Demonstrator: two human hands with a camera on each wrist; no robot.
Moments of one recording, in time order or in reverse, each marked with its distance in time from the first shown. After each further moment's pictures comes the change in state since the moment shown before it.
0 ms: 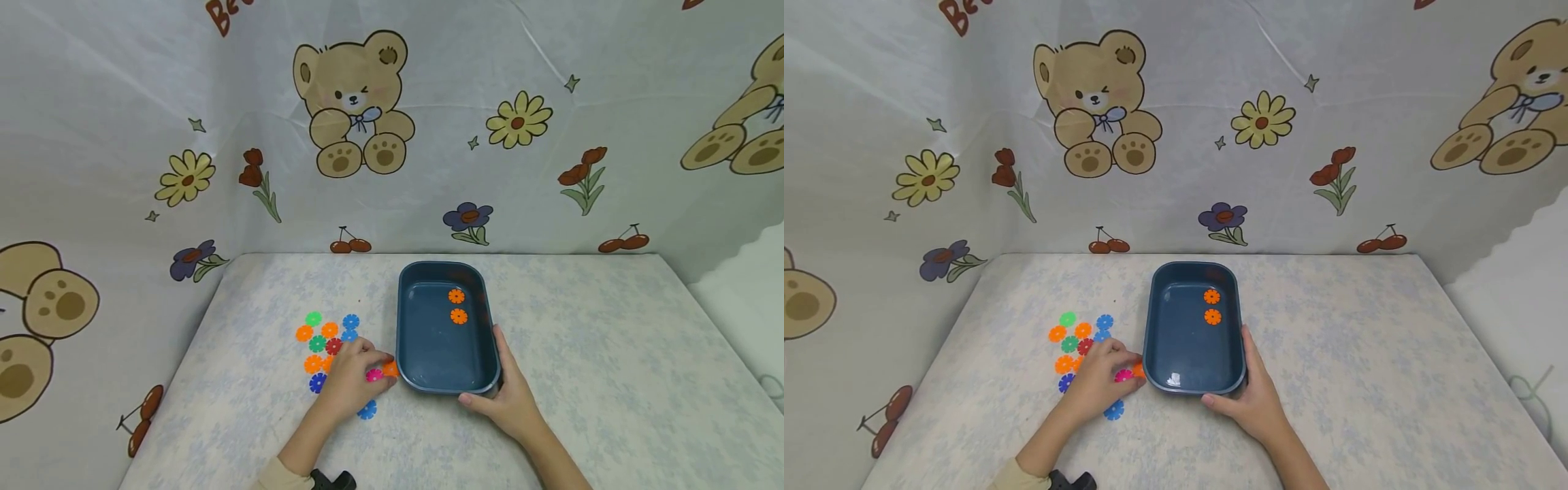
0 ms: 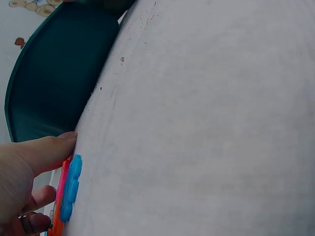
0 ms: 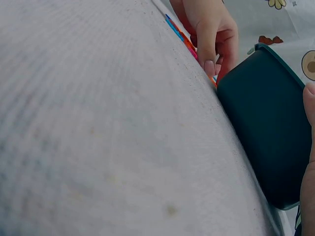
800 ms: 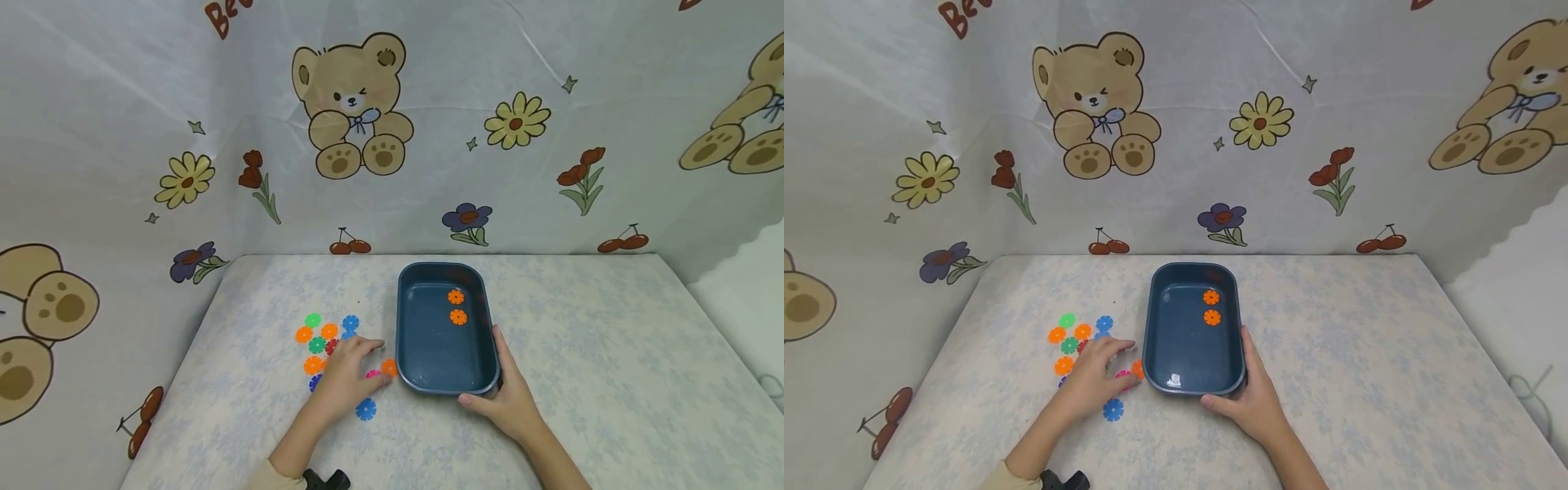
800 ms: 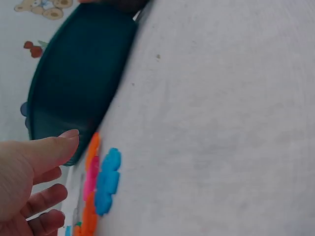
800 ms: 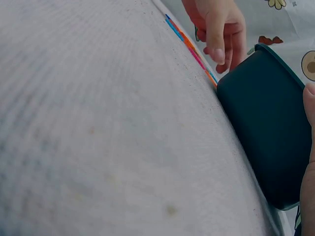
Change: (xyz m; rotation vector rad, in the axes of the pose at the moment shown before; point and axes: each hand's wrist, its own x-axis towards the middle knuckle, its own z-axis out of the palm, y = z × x) left_hand -0.001 0.006 -0.017 -0.082 -0.036 -0.080; right_hand 0.000 0.000 0.001 0.019 0.012 -0.028
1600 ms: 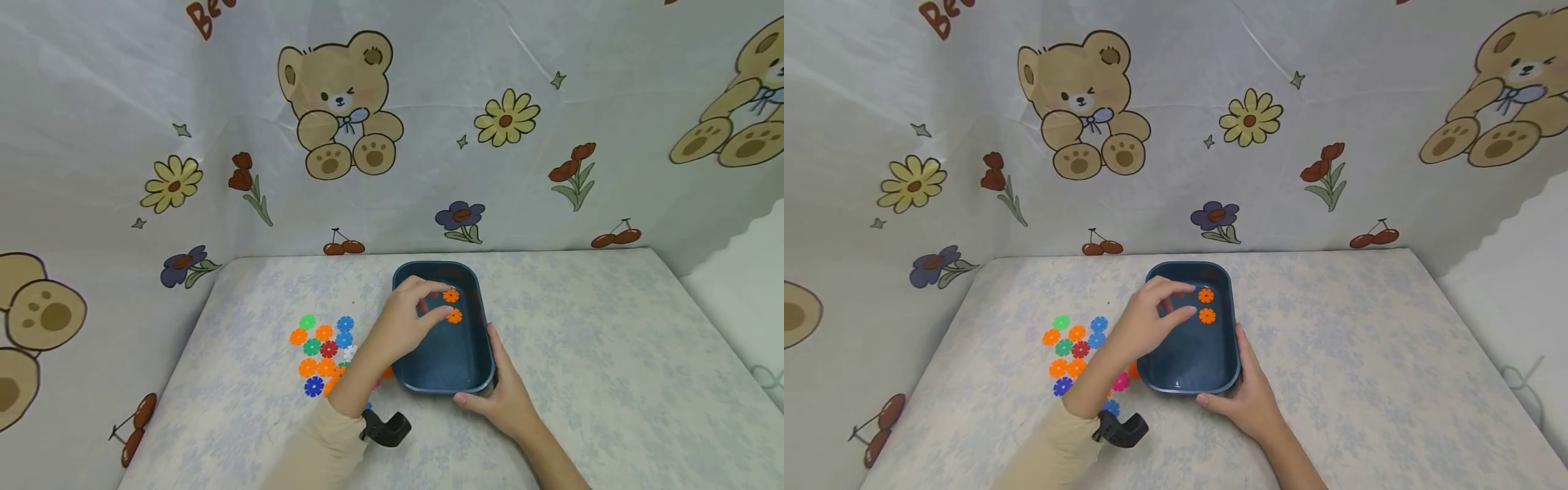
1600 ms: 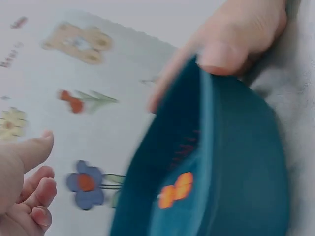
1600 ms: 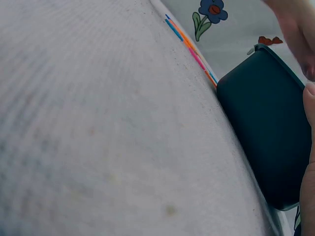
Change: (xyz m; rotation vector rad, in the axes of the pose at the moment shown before) left_hand 0.073 0.110 -0.007 -0.174 0.052 0.302; right_hand -0.001 0.001 -0.001 0.016 0.007 -0.025
